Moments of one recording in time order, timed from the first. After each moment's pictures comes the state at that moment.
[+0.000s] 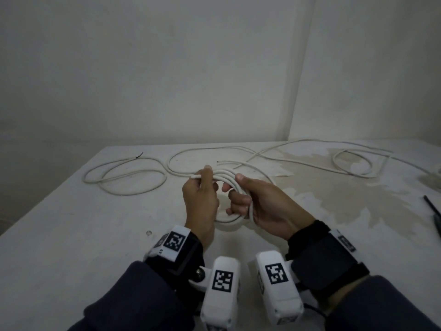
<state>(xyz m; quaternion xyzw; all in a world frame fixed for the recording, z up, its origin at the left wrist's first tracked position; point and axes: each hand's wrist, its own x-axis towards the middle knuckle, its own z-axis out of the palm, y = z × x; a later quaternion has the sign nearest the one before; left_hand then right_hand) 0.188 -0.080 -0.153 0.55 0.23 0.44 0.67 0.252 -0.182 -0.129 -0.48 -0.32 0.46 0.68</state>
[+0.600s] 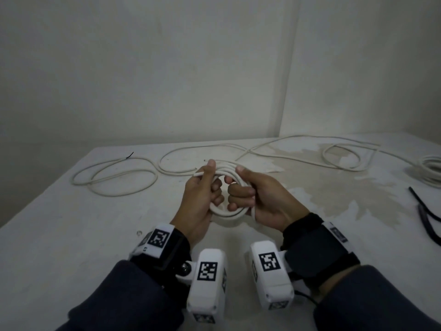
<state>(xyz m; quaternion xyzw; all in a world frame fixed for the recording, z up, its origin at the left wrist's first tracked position) 0.191 -0.077 -0.153 0.55 0.13 0.30 0.77 0.260 -0.190 -0.125 -0.42 -0.28 0.48 0.71</state>
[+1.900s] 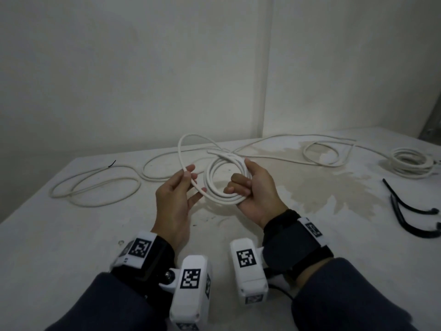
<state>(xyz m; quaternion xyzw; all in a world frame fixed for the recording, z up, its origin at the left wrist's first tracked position) 0.185 -0.087 -0.144 0.51 0.17 0.39 0.75 0.276 -0.194 -0.128 -0.31 -0.09 0.37 0.87</state>
